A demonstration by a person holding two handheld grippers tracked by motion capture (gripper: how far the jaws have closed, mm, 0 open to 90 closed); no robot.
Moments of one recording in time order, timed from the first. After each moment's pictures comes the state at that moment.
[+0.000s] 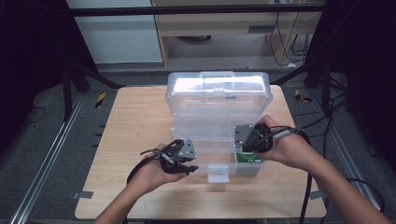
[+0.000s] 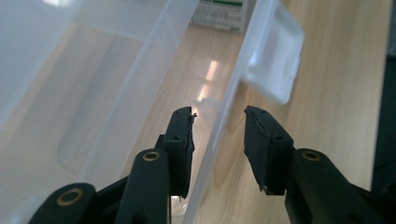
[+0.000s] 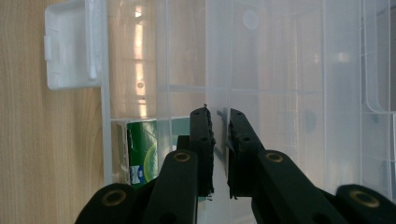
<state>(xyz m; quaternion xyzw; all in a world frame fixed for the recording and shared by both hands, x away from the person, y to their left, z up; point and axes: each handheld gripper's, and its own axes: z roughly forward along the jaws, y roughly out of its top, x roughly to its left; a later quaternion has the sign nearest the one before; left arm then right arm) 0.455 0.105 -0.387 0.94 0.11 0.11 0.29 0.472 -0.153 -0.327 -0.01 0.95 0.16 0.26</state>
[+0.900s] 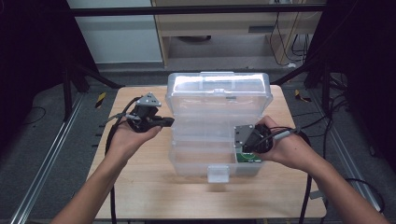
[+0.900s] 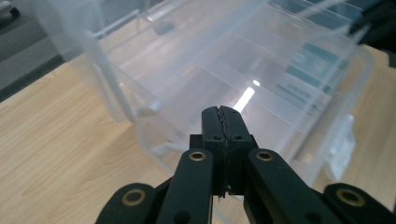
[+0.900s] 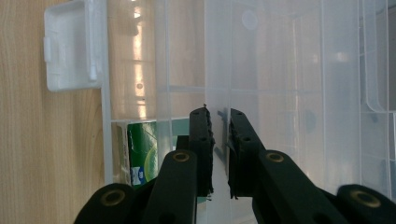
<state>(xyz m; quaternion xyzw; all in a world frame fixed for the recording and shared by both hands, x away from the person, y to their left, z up) 0.517 0.178 -0.301 0.86 0.29 0.13 0.40 0.470 -0.153 -0.328 -0.01 0.95 0.16 0.26</state>
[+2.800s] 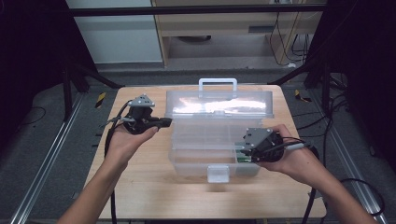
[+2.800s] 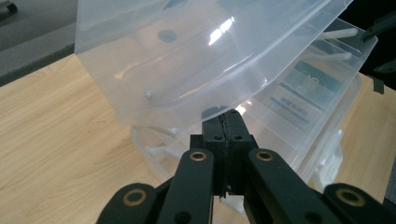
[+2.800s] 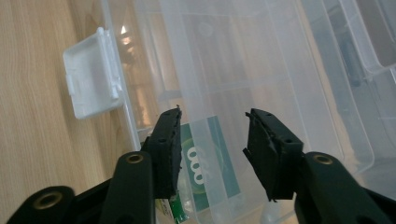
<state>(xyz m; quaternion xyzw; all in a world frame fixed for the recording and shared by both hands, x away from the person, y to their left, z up) 0.509 0.188 -0.308 0.83 0.32 0.12 0.44 0.445 -0.173 -0.329 0.09 0.93 0.23 0.26</state>
